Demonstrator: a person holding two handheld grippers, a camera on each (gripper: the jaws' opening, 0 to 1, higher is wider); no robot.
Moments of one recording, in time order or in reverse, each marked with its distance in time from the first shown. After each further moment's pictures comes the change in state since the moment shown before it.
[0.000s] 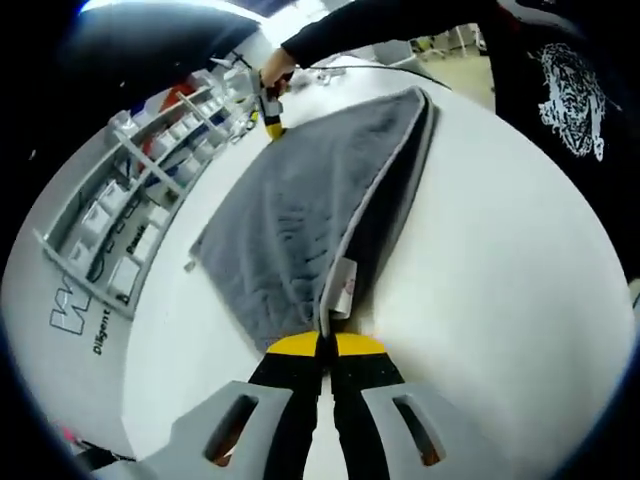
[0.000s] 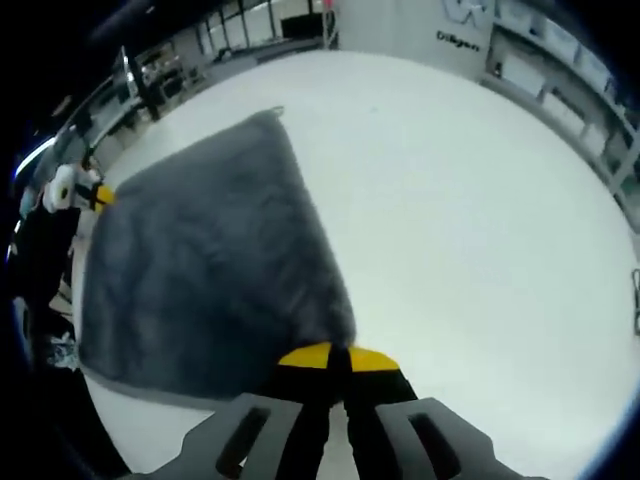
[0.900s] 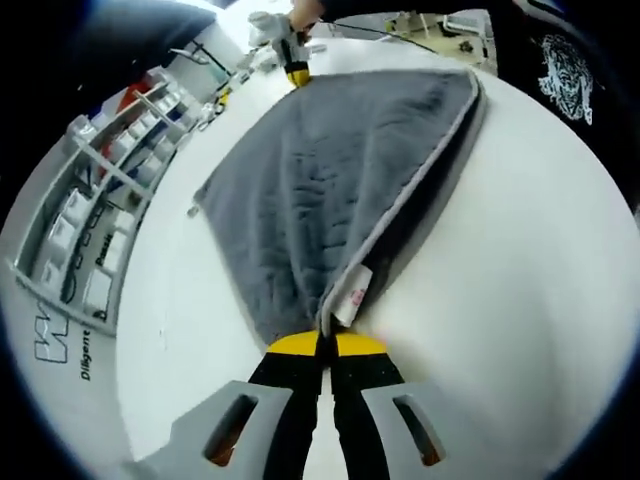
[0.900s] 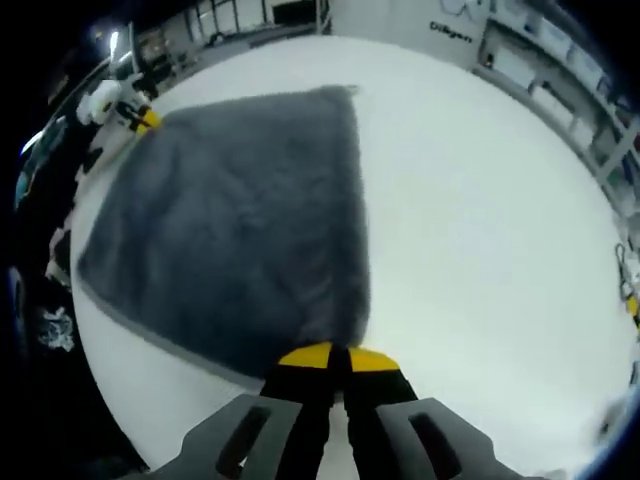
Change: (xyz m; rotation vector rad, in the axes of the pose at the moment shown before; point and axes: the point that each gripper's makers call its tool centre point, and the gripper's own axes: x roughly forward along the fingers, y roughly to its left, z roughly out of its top) left arm 0.044 0.080 -0.032 0.059 0.088 -0.179; right arm -0.027 0.019 -0.054 -0.024 0.078 -0.072
